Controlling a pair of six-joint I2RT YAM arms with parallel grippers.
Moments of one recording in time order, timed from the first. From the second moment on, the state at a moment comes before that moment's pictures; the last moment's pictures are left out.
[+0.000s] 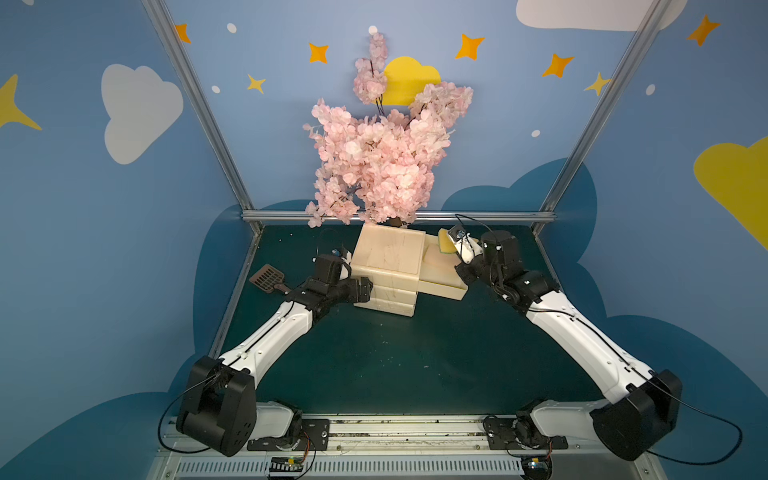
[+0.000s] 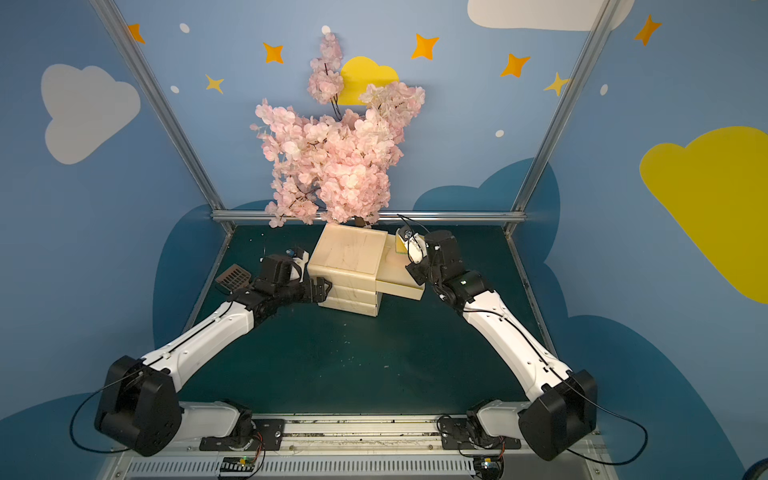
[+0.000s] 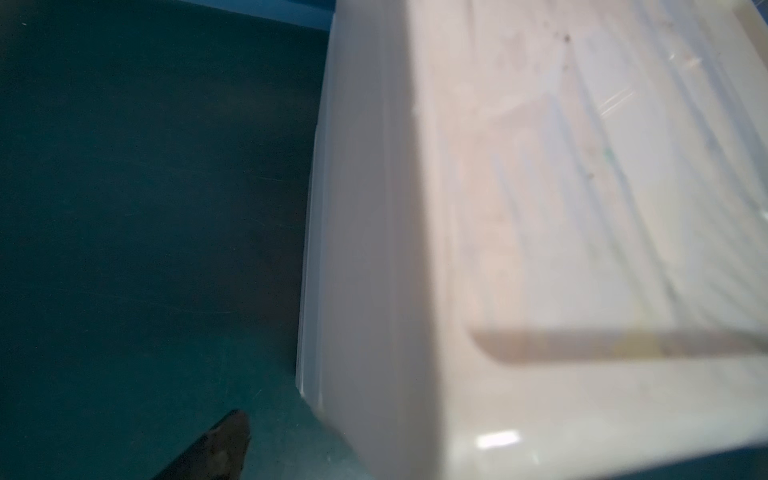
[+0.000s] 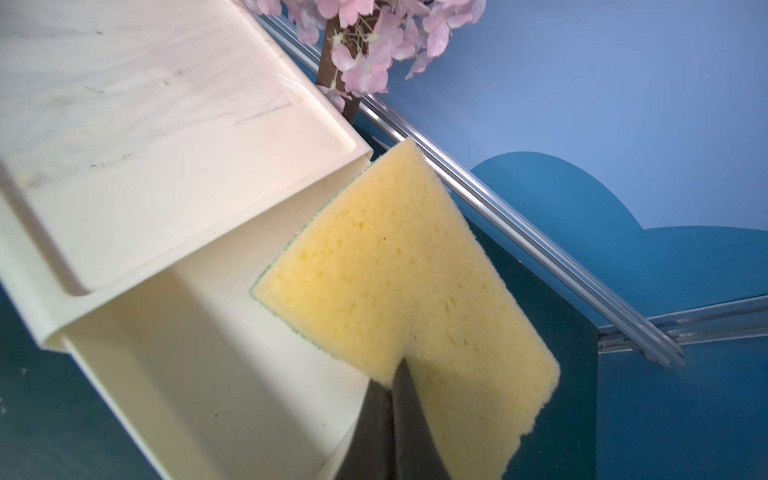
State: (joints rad) left arm -0.35 1.35 0.93 -0.30 0.12 -0.34; right arm 0.53 1.30 1.22 -0.42 0.10 -0.37
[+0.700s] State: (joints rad) left arm -0.33 1.26 1.24 -0.44 0.77 -0.52; right arm 0.80 1.27 1.22 -0.46 0.08 -0.51
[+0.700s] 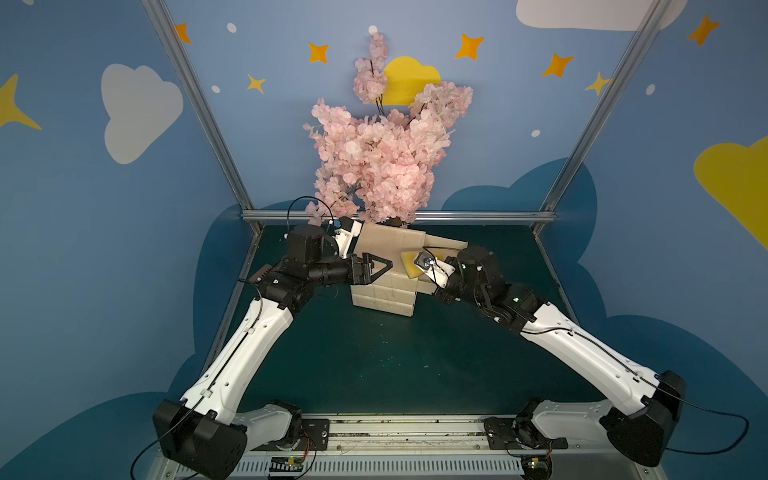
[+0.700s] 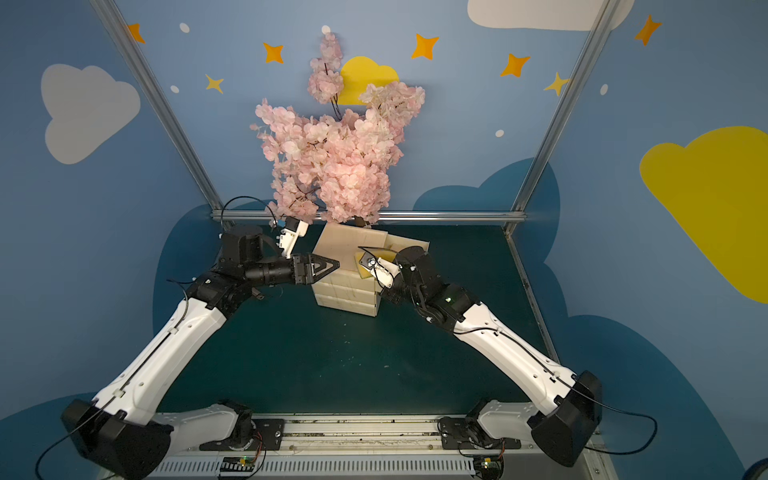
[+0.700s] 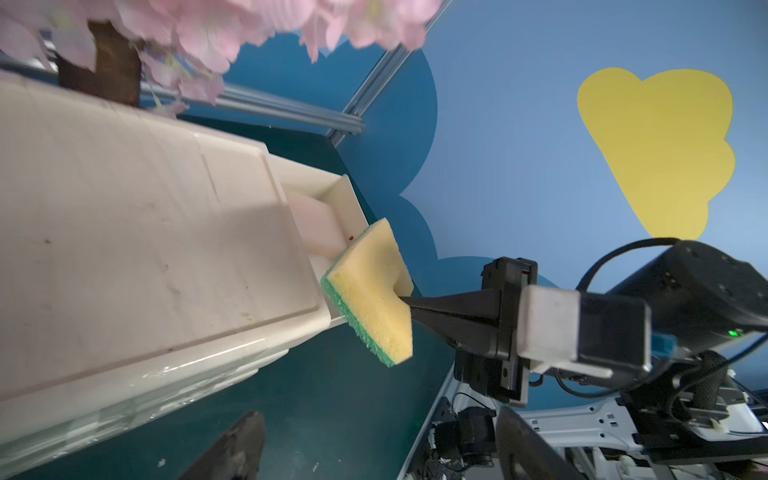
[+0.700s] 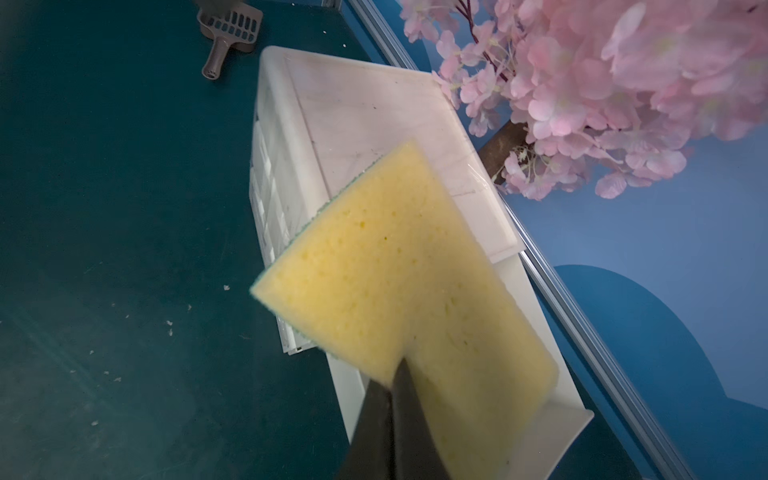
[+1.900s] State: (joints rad) left arm -0.35 1.41 1.12 -0.07 0.88 -0.79; right arm 0.89 1.35 1.29 -0.47 0.12 -0.45
